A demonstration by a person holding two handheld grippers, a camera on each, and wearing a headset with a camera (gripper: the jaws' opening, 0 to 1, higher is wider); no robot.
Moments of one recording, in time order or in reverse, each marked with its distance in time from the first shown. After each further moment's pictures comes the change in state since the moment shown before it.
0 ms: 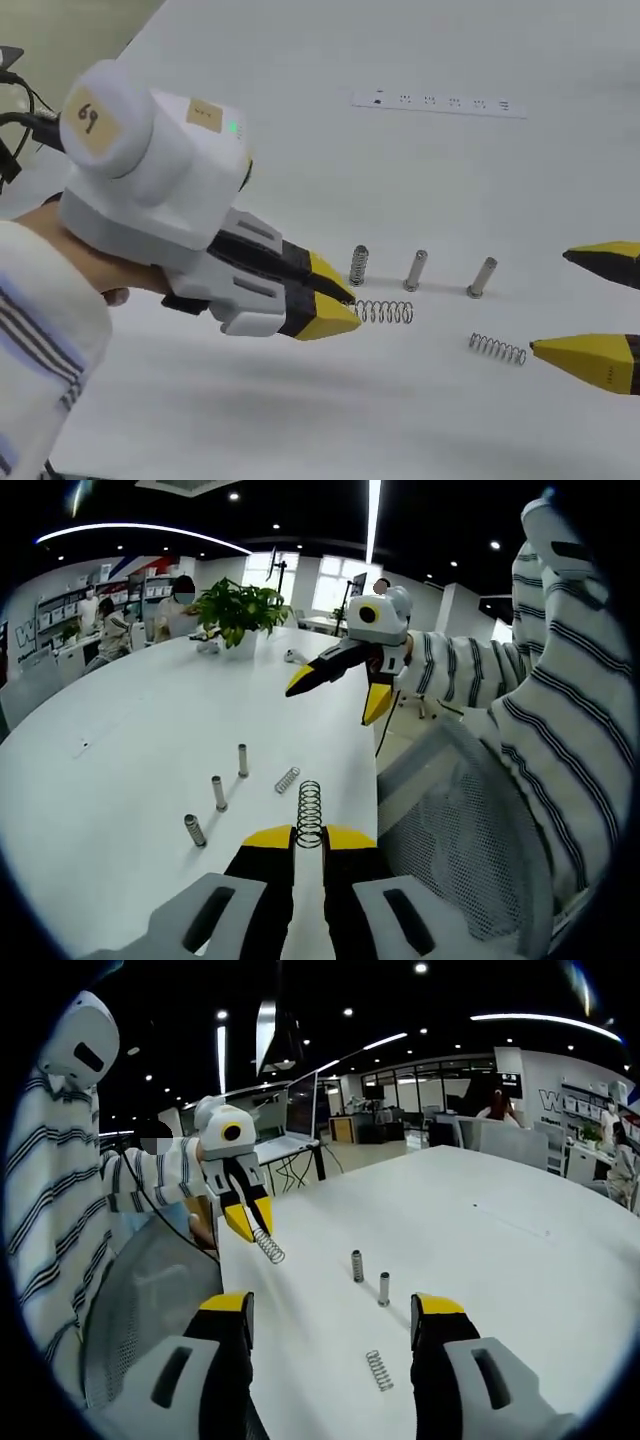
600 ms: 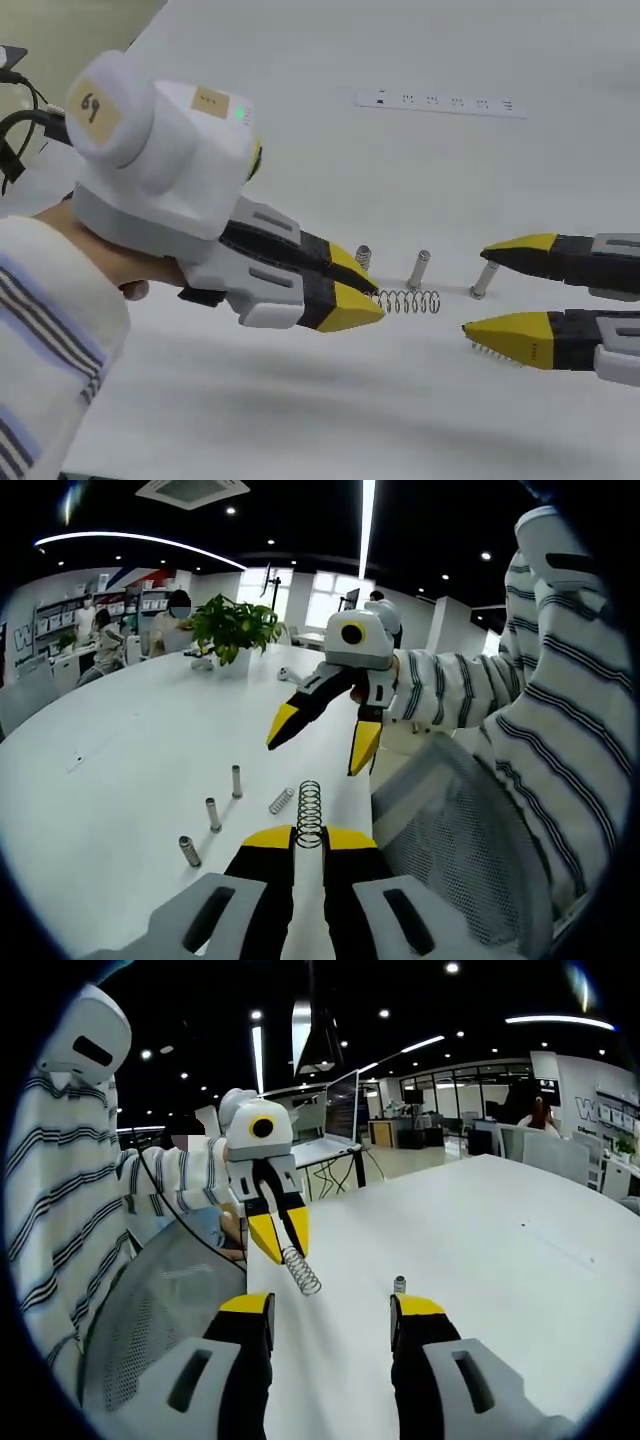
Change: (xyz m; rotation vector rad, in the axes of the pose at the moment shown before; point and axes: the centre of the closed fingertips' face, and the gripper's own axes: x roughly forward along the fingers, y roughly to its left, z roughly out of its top) left arm 0.003 -0.004 0.016 0.006 -0.075 -0.033; right arm 0.045 0.034 0.014 -0.051 -0.001 0.179
